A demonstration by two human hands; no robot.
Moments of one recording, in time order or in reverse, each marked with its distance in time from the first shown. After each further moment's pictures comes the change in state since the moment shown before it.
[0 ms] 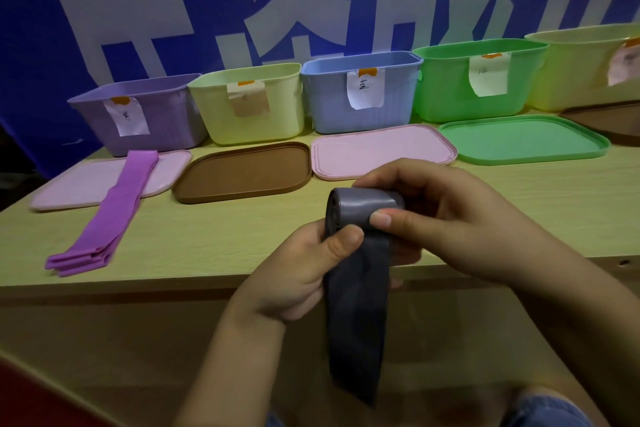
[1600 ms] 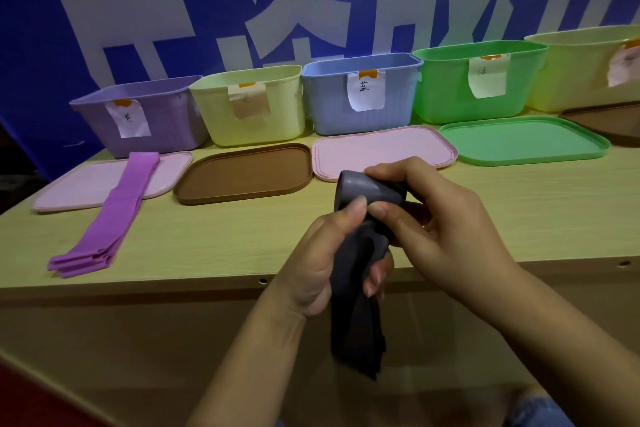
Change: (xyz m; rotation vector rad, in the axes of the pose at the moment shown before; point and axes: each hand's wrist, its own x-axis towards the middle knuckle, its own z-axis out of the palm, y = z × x) left_hand 0.018 -0.010 0.005 0.054 0.024 -0.011; right_hand -0.002 0.023 0.020 -0.321 0.370 -0.232
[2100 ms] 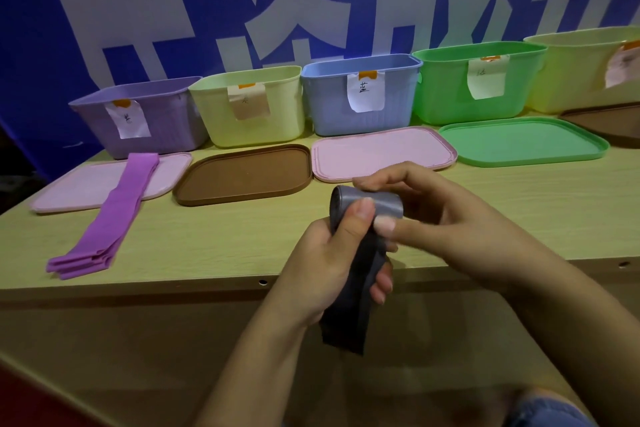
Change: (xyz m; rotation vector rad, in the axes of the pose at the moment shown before) left_hand -0.012 0.011 0.013 0.361 0.257 0.012; right_hand 0.007 0.008 -0.019 0.589 -0.346 0.308
